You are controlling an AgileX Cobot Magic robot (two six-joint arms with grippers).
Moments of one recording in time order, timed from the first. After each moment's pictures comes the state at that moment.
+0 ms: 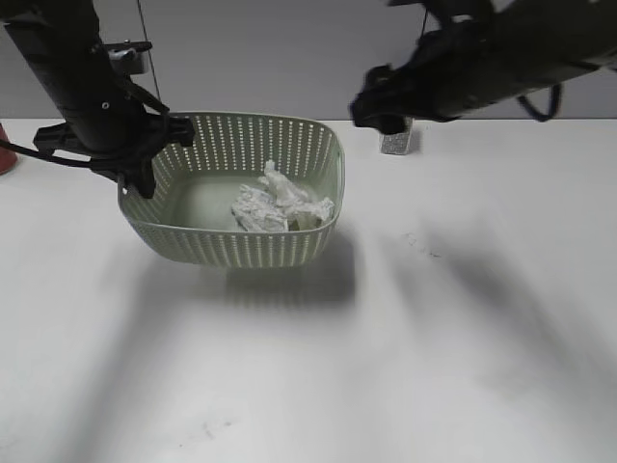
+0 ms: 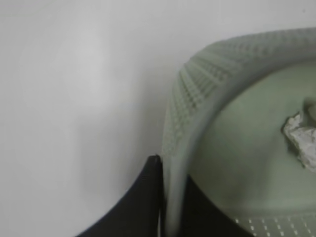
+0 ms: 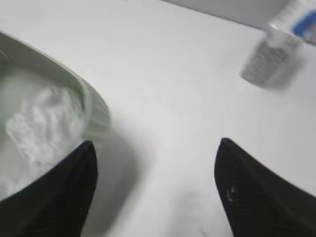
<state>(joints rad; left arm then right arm) -0.37 1.94 -1.47 -0.15 0.96 -0.23 0.44 1.70 -1.17 0.37 0.27 -0.31</state>
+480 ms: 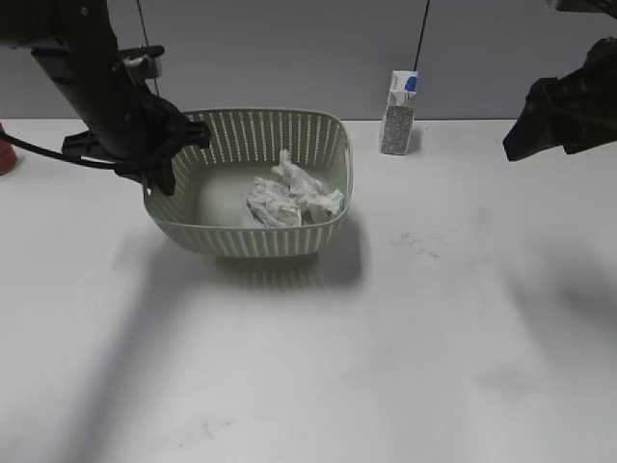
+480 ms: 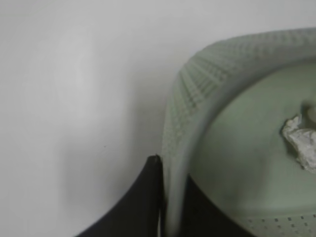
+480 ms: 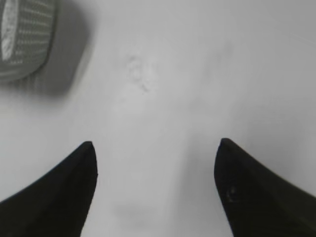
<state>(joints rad) -0.37 2.02 -1.47 -0.17 0.82 -0.23 0.15 1.55 -1.18 0.31 0.80 -0.30</state>
